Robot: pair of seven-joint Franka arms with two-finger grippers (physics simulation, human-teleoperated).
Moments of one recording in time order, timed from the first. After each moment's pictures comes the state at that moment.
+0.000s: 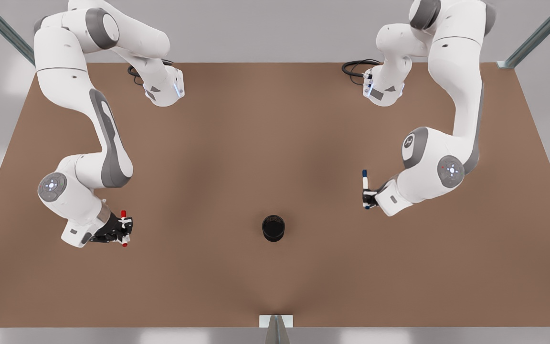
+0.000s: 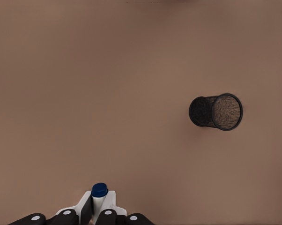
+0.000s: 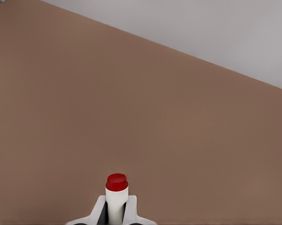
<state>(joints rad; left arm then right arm) -0.11 0.43 -0.20 -1.49 -0.23 1.95 -0.03 -0.22 0.50 0.30 -1.61 -0.08 2.28 -0.31</state>
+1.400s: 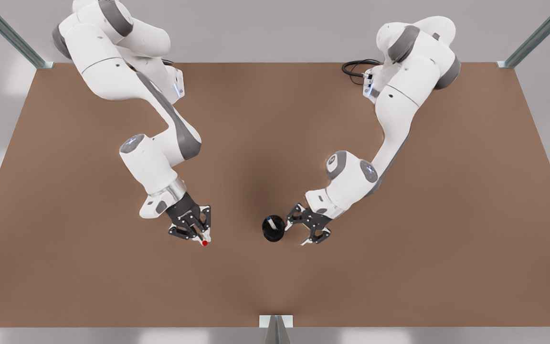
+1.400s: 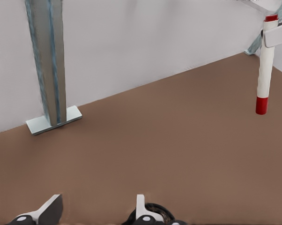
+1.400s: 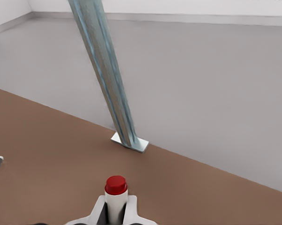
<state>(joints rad) -0.09 0.69 -0.49 -1.55 -0.28 2.84 0.42 -0.02 0.49 0.50 -1.68 -0.06 2.90 -0.07</state>
